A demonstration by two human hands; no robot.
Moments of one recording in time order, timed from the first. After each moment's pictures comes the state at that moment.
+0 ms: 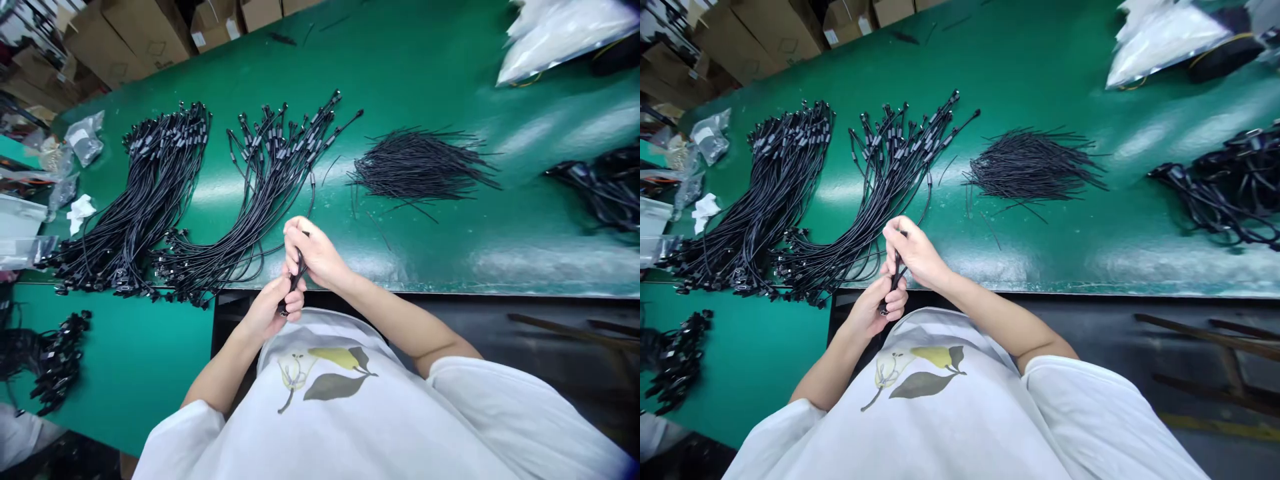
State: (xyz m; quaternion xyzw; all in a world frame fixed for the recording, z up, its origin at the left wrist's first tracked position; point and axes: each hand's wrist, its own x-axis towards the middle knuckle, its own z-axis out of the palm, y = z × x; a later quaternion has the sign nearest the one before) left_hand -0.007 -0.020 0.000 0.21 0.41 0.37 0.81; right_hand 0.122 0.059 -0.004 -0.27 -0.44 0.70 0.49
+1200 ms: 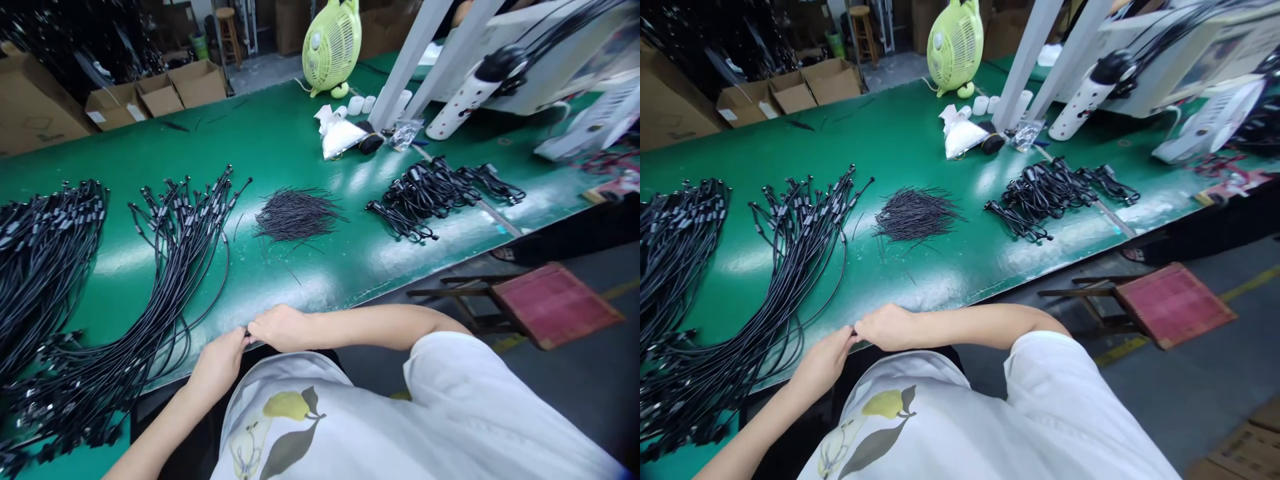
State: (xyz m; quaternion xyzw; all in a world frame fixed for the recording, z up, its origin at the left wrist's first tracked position) left_hand 0.011 0.017 -0.026 0.79 0.48 0.01 0.37; right_hand 0.216 0.033 -0.044 -0.31 -0.92 0.22 0.07
